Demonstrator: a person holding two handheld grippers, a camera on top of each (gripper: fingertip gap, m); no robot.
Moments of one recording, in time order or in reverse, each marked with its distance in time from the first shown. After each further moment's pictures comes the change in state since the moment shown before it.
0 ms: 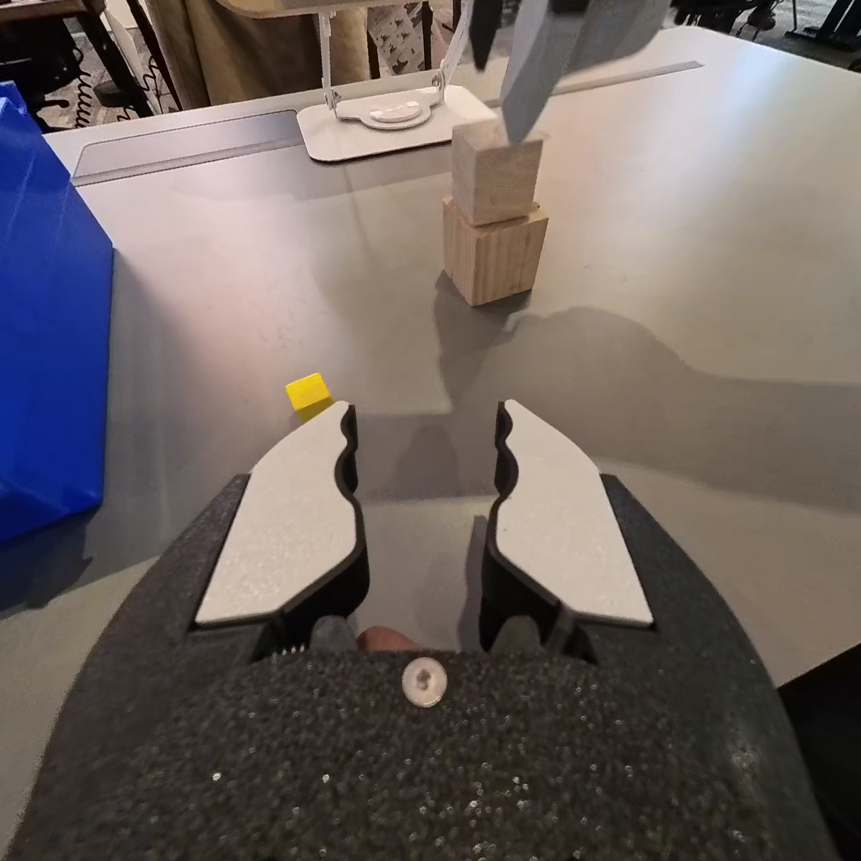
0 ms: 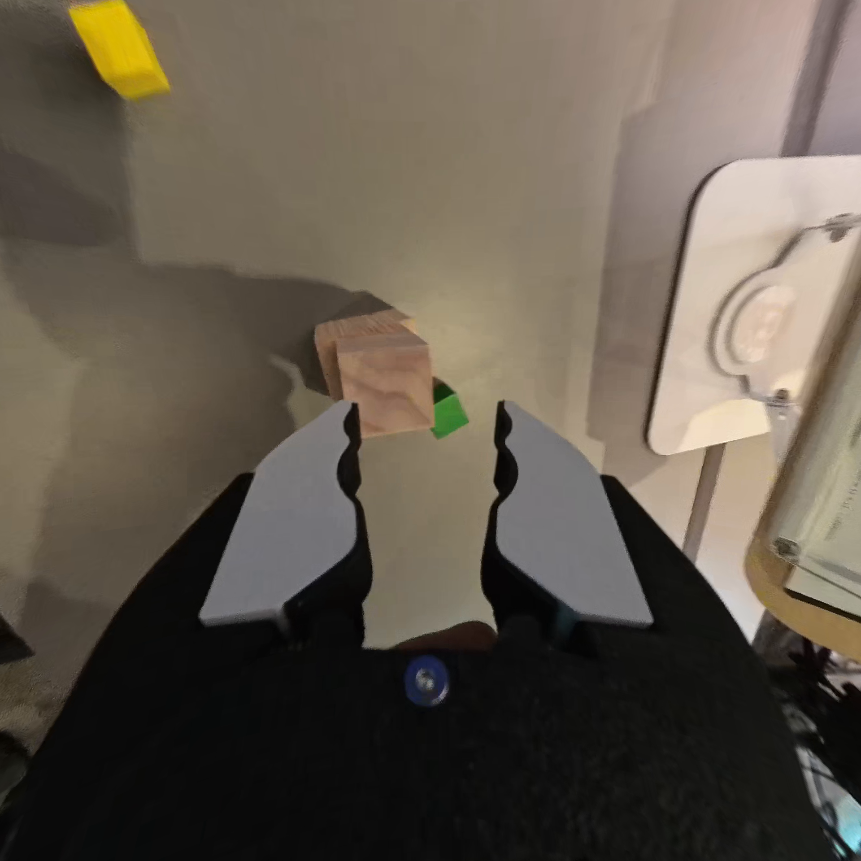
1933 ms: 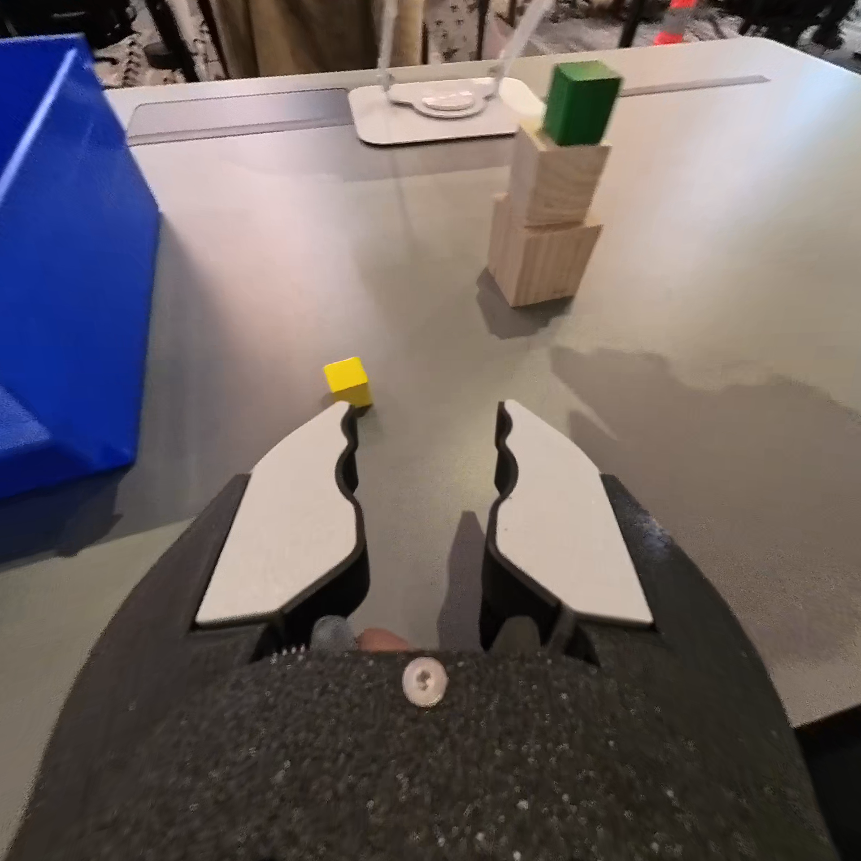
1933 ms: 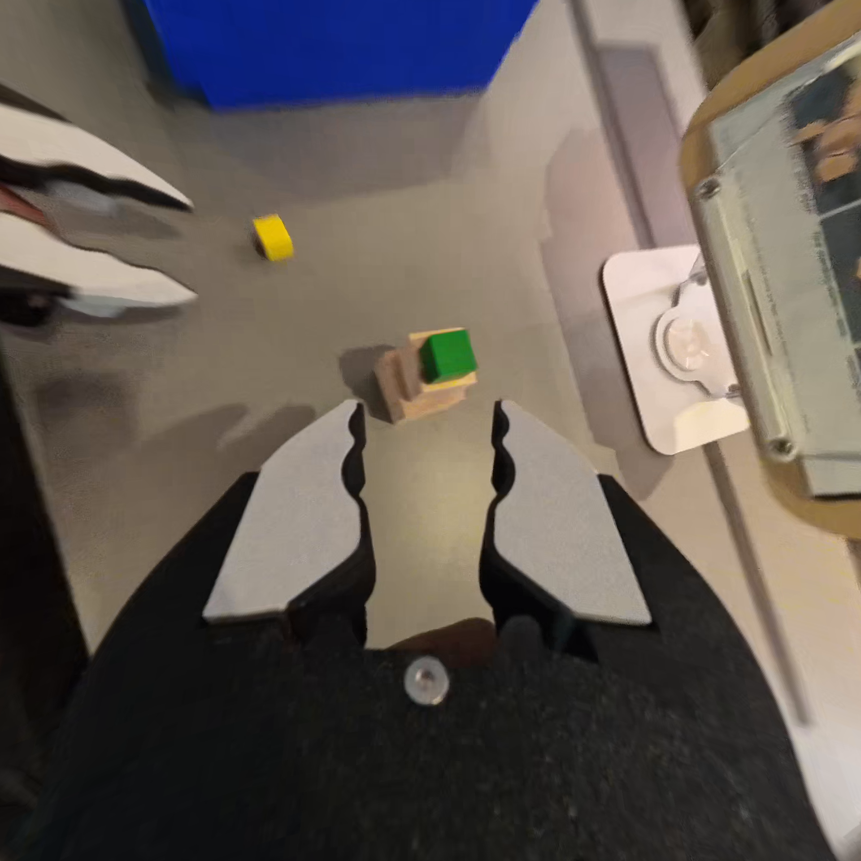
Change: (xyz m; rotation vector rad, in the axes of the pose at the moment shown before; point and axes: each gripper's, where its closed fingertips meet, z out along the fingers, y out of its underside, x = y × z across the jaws) left arm -0.020 0.003 -0.001 -0.020 -0.087 -0.090; right arm -0.035 0.023 -0.081 0.468 0.094 0.160
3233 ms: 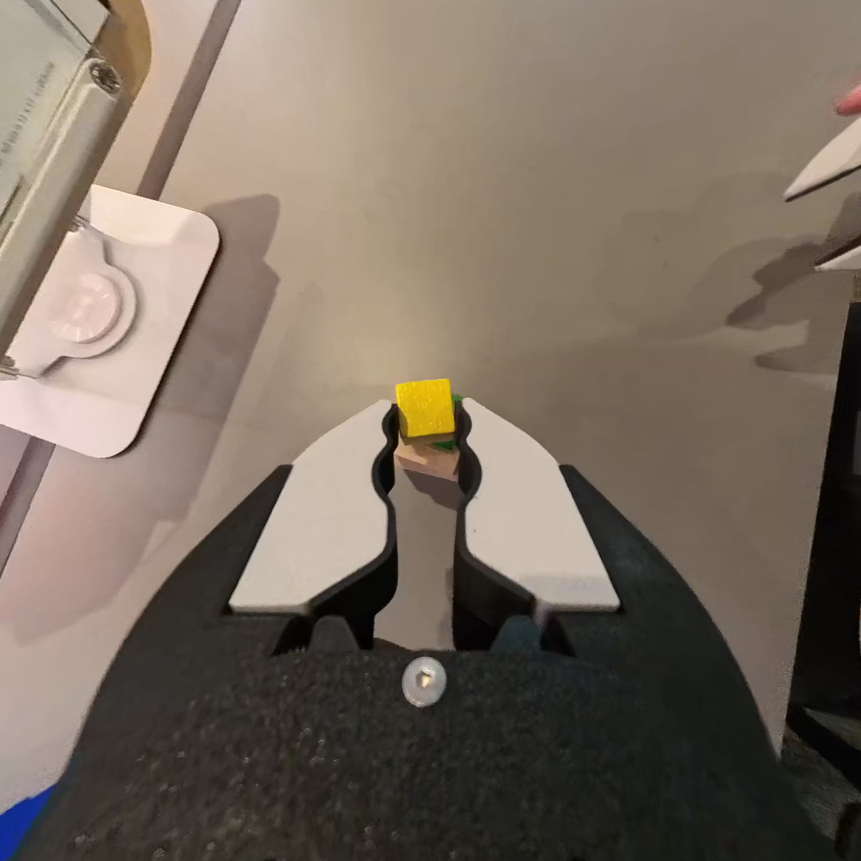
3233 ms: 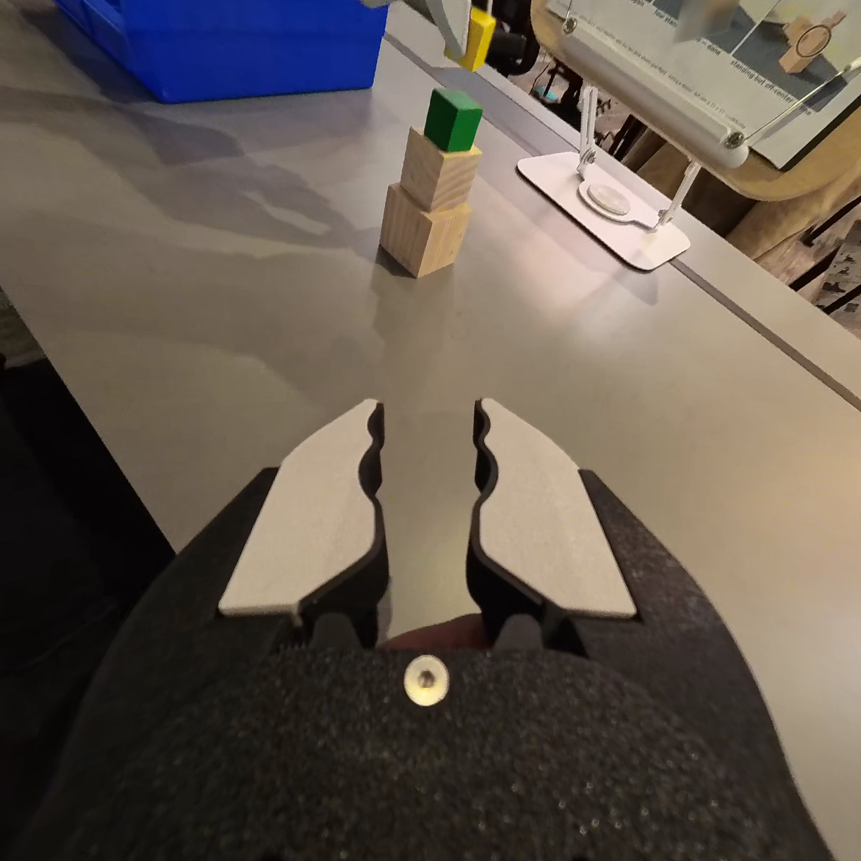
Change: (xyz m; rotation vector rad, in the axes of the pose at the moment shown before) left arm 0.082 -0.136 0.098 -0.330 0.806 0.689; right arm -0.094 0.155 -0.049 0.283 0.328 0.277
